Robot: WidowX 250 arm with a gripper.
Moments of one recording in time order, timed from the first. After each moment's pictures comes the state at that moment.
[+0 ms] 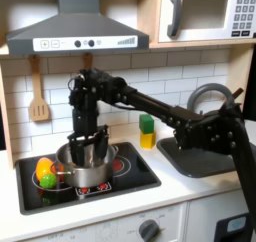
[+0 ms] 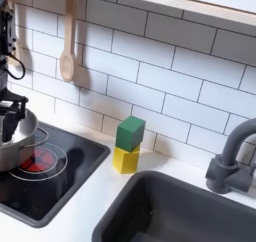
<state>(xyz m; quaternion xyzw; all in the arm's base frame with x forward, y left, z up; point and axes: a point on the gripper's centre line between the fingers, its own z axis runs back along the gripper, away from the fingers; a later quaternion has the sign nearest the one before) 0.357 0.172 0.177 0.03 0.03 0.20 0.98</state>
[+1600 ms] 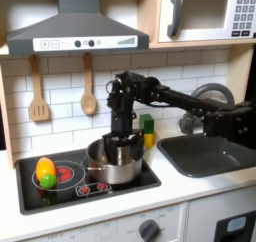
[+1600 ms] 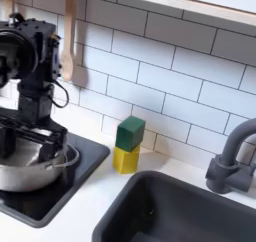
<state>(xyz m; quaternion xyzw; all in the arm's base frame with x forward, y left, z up) 0.349 0.094 0.164 0.03 0.04 0.06 1.00</state>
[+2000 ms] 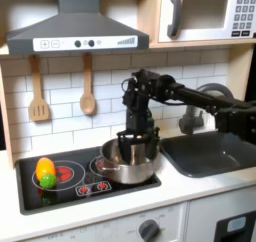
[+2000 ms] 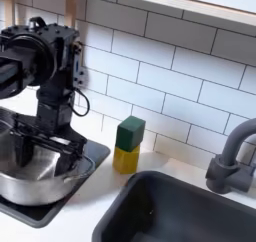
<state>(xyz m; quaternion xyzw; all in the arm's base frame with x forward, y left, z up) 0.341 0.068 0.167 0.03 0.04 0.04 1.00</state>
